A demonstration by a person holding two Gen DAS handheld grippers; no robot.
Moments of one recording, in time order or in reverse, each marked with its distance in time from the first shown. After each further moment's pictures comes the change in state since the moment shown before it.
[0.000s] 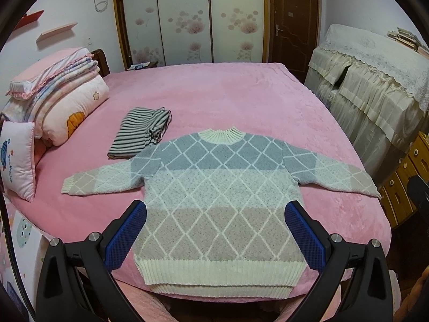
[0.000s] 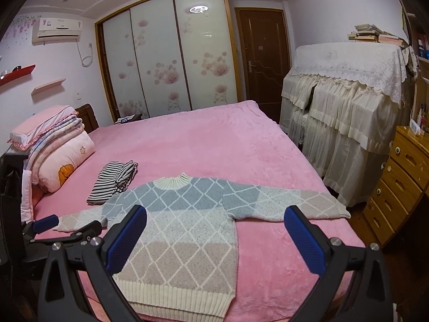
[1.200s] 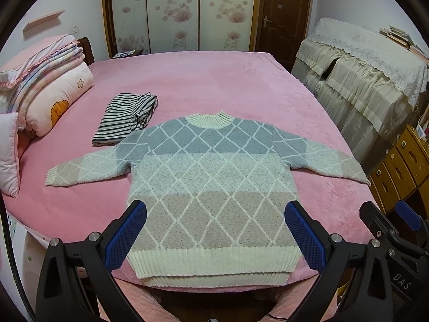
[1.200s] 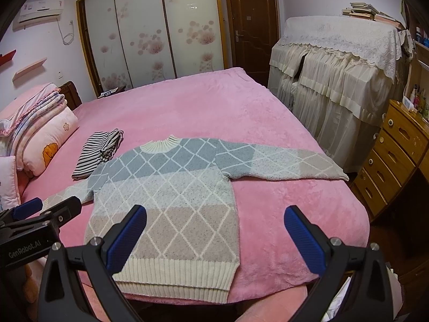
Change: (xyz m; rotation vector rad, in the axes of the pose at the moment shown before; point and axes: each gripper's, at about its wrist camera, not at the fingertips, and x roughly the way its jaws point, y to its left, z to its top) left arm 0.018 0.019 -0.021 0.005 0.068 -0.105; right arm 0.040 0.026 -0.061 0.029 0.166 -0.088
